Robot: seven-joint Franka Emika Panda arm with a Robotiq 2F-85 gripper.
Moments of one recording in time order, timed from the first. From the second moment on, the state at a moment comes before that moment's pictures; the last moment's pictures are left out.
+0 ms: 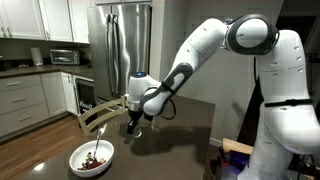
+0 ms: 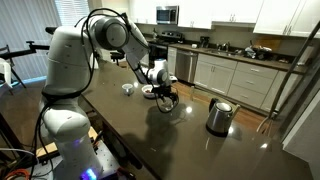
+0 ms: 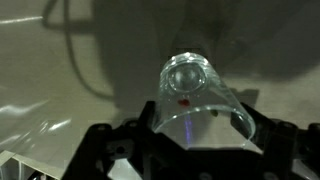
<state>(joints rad) 0.08 0.37 0.00 -2.12 -0.31 2.65 0.07</state>
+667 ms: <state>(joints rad) 0.08 0.37 -0.01 -2.12 -0.31 2.65 0.07</state>
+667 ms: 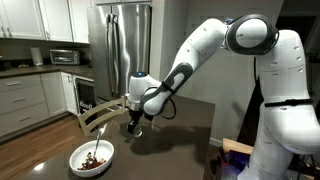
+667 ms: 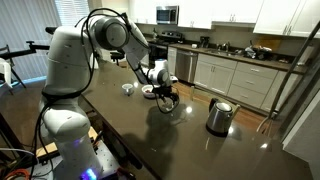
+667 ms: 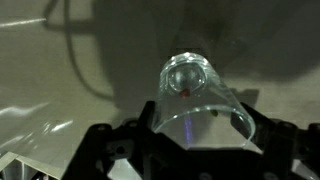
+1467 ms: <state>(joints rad) 0.09 0.37 -0.04 -2.10 -0.34 2.56 0.07</state>
